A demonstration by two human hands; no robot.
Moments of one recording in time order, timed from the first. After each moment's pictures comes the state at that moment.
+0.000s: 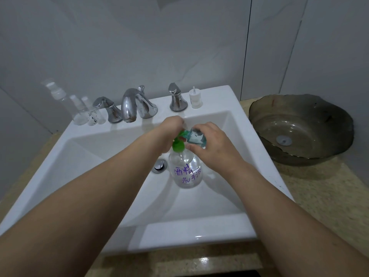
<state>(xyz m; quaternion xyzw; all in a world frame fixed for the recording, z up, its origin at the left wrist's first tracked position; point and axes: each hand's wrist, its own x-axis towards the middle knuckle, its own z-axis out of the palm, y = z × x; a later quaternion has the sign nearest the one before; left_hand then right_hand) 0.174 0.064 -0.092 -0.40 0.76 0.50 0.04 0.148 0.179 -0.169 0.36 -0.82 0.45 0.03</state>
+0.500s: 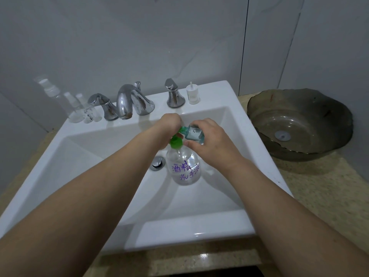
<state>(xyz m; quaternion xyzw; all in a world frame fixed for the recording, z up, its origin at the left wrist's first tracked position) 0.170 0.065 -0.095 -0.38 0.82 0.43 0.05 0.147 0.179 -0.168 0.35 -0.82 0.45 0.02</state>
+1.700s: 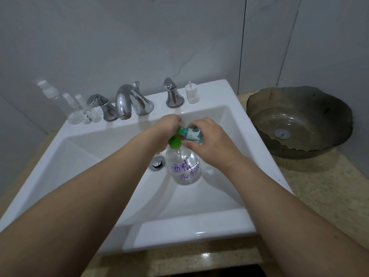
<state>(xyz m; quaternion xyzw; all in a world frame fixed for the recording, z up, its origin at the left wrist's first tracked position) 0.176 0.062 -0.102 -0.40 0.78 0.49 0.05 0.148 0.180 -0.169 0.36 -0.82 0.45 0.02</state>
